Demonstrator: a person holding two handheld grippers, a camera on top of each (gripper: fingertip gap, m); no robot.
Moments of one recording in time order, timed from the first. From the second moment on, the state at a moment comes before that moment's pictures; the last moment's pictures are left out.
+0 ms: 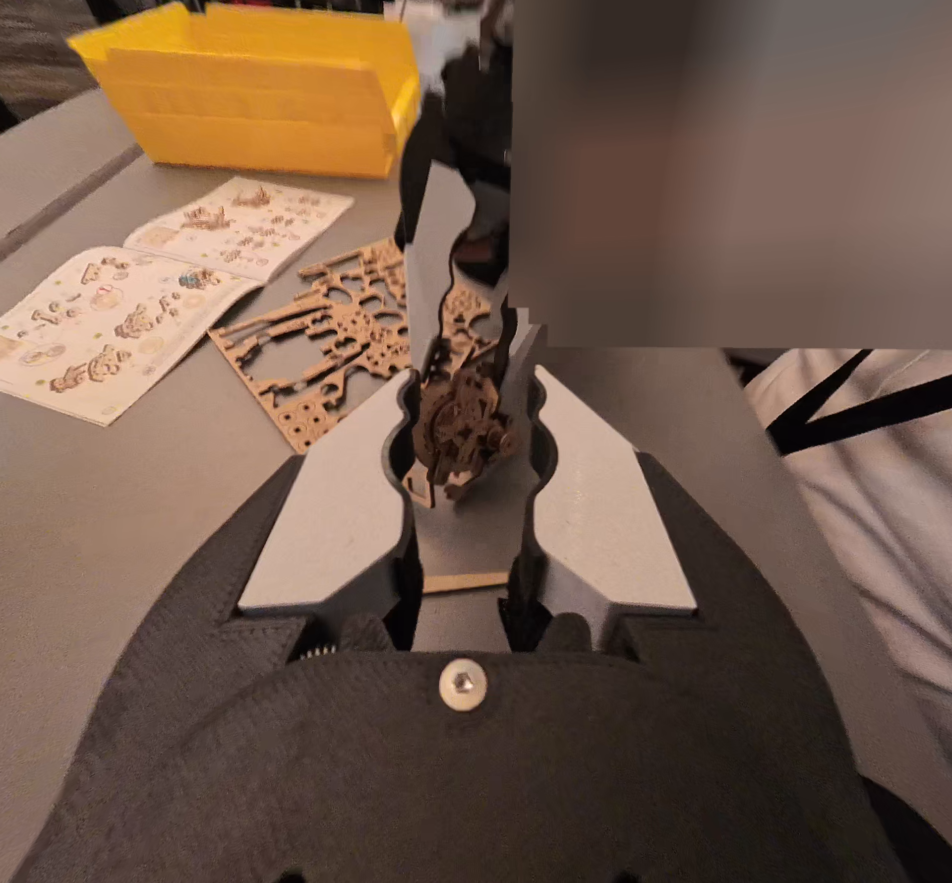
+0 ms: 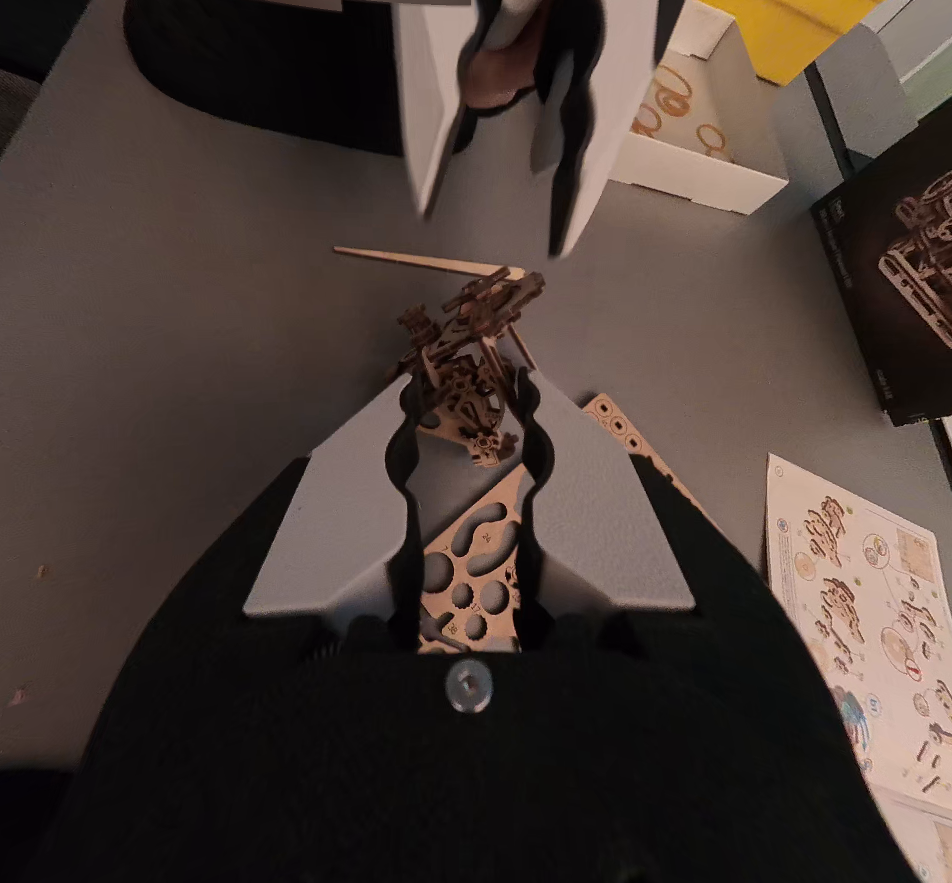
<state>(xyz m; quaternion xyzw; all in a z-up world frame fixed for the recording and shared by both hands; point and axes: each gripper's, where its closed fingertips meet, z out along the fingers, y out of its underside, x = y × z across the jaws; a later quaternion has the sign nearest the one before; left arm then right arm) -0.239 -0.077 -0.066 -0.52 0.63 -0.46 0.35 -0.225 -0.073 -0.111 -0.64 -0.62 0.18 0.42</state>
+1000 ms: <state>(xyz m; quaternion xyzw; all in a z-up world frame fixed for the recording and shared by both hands) -0.228 -0.047 -0.094 -0.59 0.58 -0.49 0.25 -0.222 -0.054 -0.111 -0.61 -0.63 0.07 0.47</state>
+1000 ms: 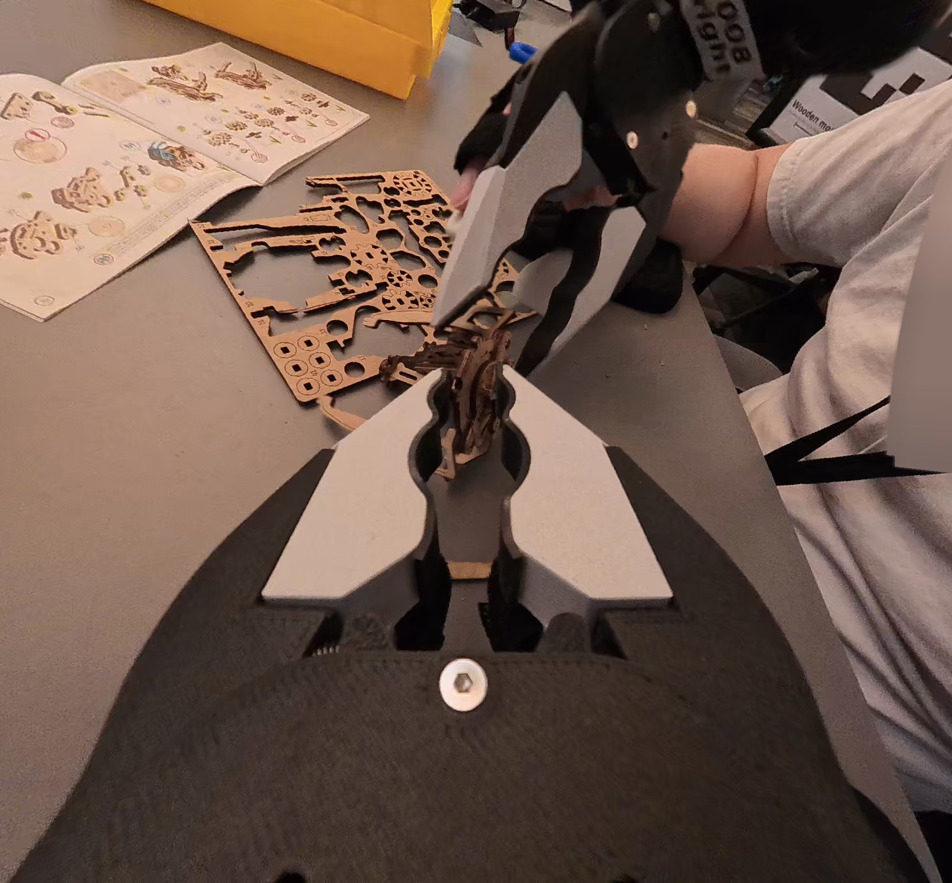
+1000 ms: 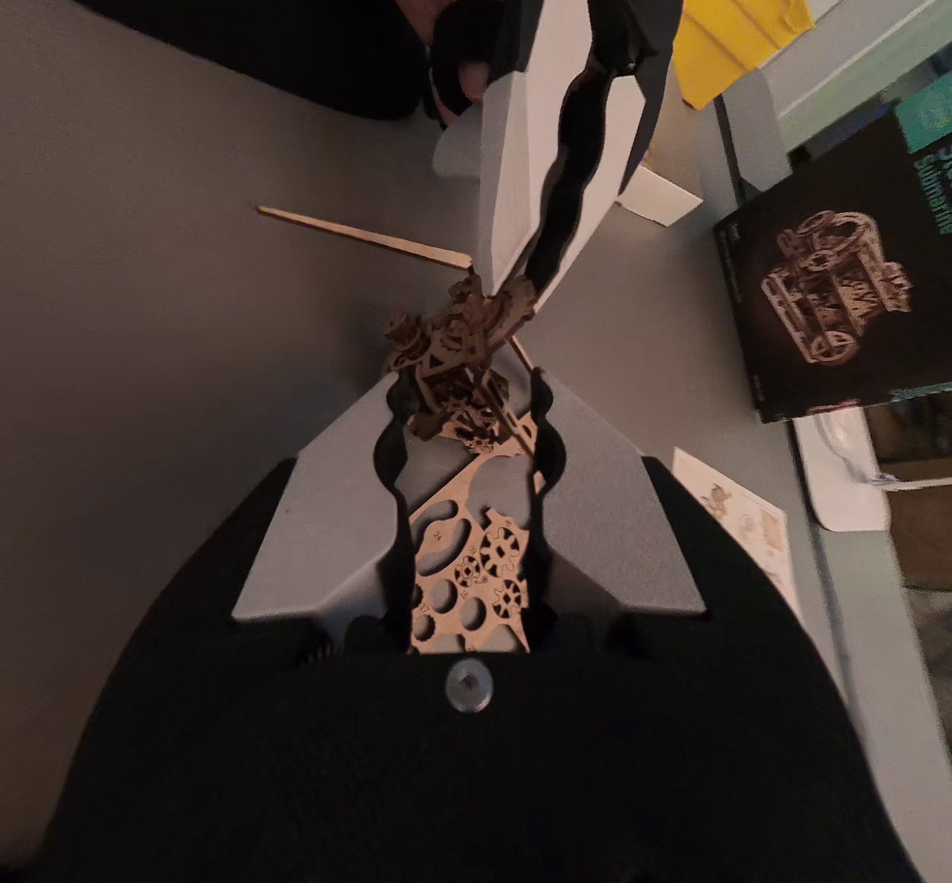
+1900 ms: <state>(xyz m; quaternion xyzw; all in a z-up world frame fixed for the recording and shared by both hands) -0.222 -0.054 -0.091 -0.63 0.54 -0.52 0.22 -0.218 -0.045 -0.121 -0.58 -0.67 -0.09 0.45</state>
